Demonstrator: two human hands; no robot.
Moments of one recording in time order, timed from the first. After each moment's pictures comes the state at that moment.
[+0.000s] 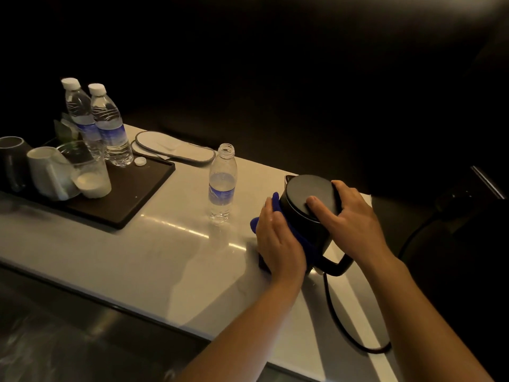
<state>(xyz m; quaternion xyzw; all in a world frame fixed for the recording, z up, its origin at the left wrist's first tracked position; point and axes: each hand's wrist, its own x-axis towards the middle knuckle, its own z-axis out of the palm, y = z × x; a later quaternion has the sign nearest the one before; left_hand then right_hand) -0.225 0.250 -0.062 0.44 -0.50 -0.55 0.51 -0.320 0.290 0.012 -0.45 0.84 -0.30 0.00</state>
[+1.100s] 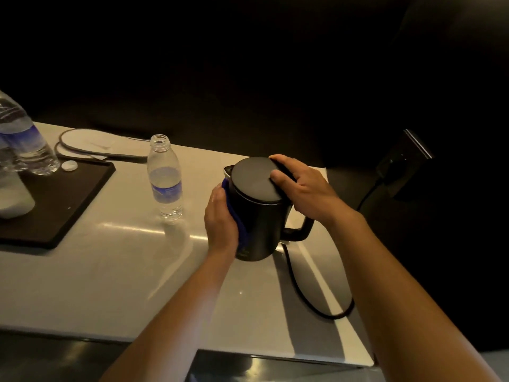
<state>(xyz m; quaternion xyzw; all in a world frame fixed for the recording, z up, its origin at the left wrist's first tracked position) -0.222 0.198 -0.079 0.33 -0.45 -0.68 0.47 -0.357 0.284 0.025 -0.50 0.78 -0.34 0.16</state>
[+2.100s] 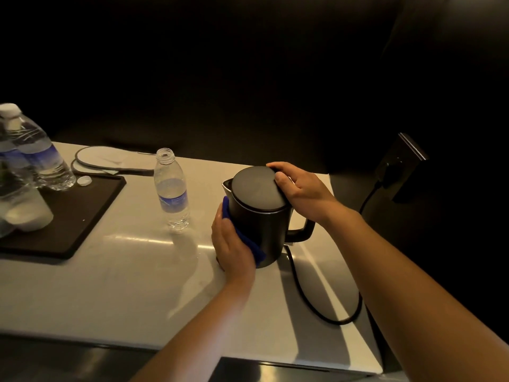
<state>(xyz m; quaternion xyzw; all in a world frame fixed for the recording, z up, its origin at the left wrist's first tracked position) -0.221 0.235 -0.104 0.38 -0.48 -0.62 0.49 -0.368 0.277 0.020 -0.51 0.77 -0.34 0.14</state>
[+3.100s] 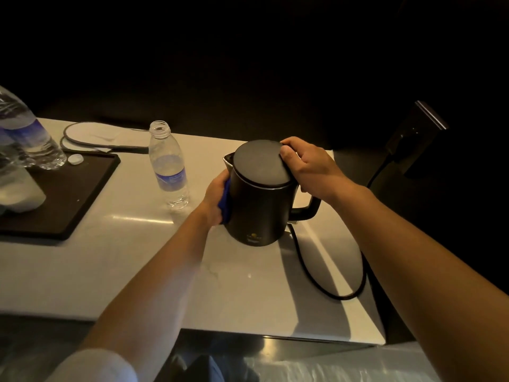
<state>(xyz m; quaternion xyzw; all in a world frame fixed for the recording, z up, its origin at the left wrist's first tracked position) -0.227 0.131 -0.093 0.35 -0.43 -0.81 0.20 -0.367 0.277 0.016 -0.50 0.79 -0.32 0.11</state>
